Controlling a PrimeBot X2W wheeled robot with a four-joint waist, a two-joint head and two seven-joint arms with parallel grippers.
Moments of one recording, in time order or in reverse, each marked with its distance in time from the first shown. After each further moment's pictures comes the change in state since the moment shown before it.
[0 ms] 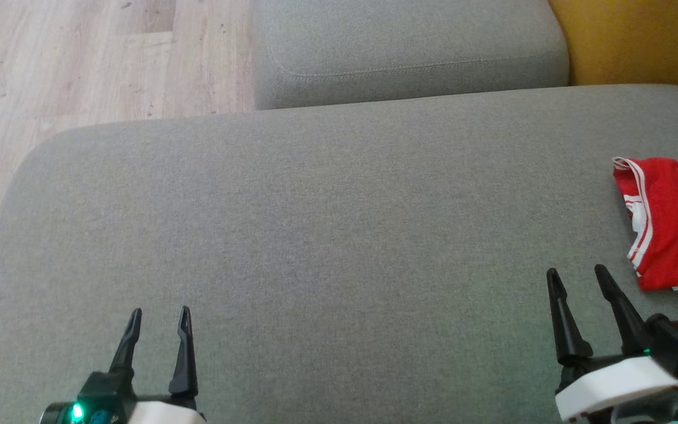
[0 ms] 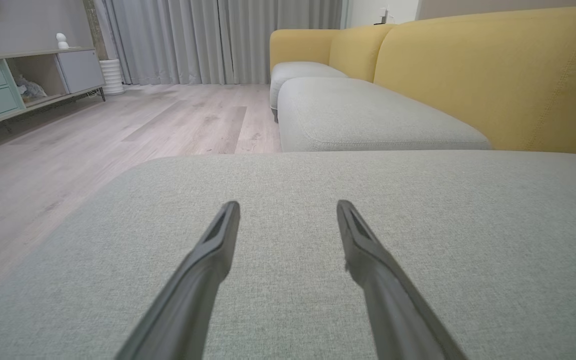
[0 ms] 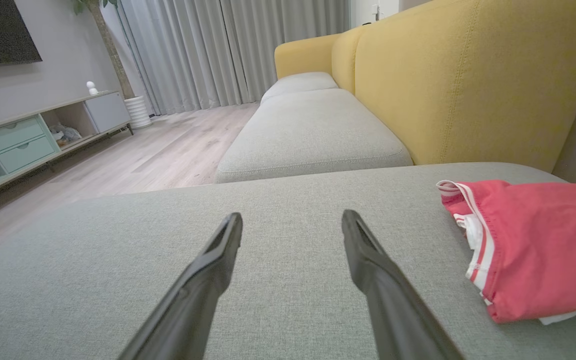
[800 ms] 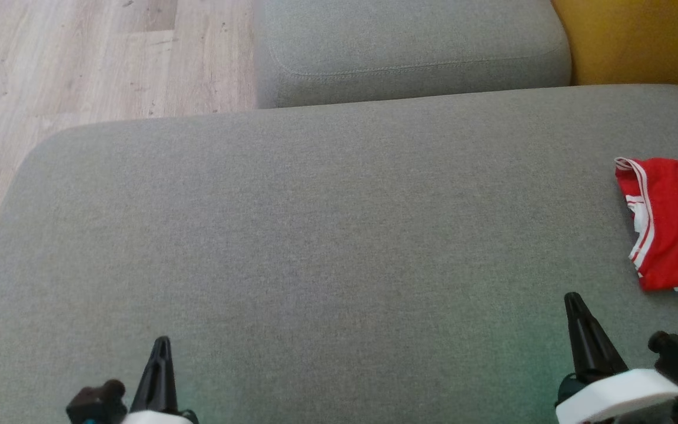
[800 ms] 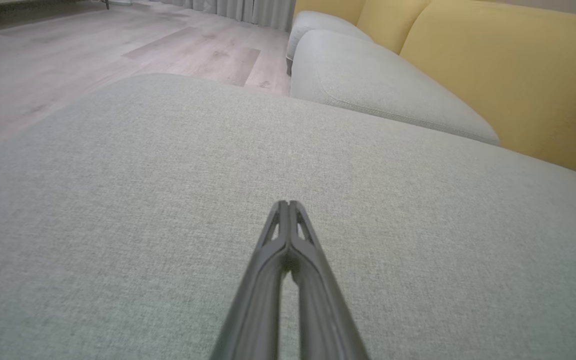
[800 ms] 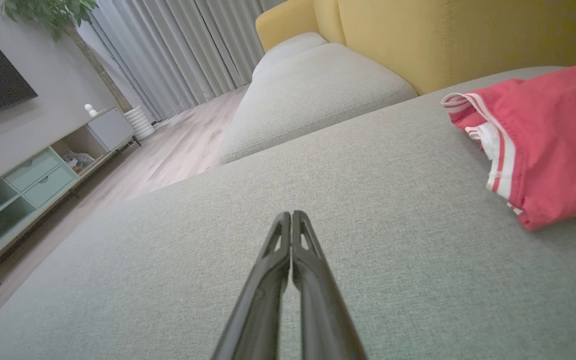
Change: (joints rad) left arm 0.031 -0.049 0.024 0.075 -0.167 -0.047 0.037; right arm 0.010 0.000 0.001 0.119 0.201 0.000 0.000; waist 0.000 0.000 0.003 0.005
